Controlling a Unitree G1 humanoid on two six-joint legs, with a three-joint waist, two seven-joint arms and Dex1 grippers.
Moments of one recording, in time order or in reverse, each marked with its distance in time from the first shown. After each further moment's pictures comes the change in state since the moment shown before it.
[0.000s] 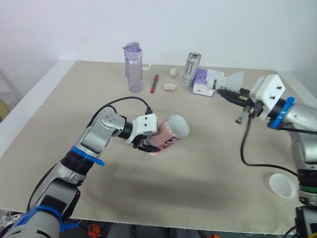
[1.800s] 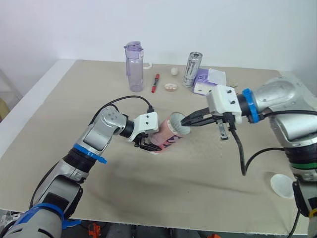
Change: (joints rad) left arm -0.028 -0.021 -0.002 0.038 -0.001 -0.009 -0.012; right arm -0.366 0.035 0.396 0.052 -0.014 0.304 0.346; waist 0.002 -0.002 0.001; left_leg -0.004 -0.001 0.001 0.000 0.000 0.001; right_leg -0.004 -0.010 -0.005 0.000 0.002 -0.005
